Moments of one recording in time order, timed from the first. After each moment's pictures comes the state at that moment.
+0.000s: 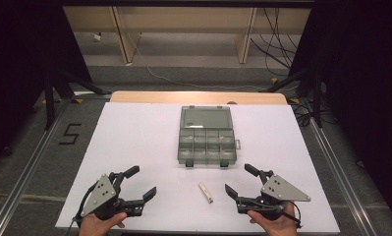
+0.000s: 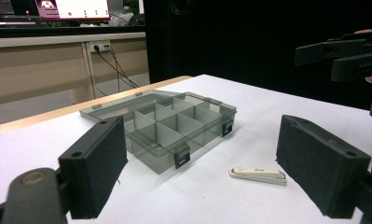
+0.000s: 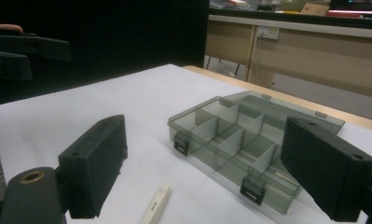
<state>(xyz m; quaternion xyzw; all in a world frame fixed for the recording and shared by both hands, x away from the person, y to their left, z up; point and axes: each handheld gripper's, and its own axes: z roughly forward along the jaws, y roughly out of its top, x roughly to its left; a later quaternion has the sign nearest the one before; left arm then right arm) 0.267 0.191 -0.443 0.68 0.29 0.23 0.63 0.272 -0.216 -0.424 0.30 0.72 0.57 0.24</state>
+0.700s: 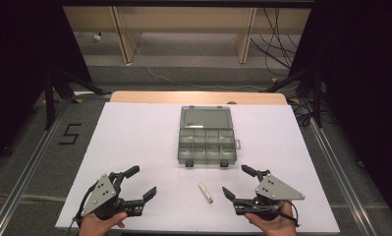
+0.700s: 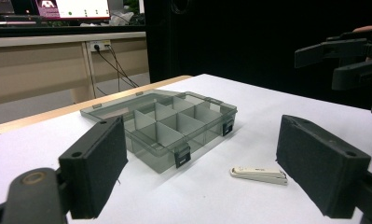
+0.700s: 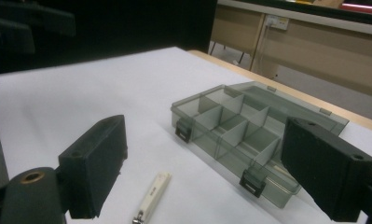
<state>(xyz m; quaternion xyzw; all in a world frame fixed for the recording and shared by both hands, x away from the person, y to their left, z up) 0.268 0.191 -0.443 0.69 0.29 0.23 0.63 0.274 -0.209 -0.421 0.26 0.76 0.54 0.26</state>
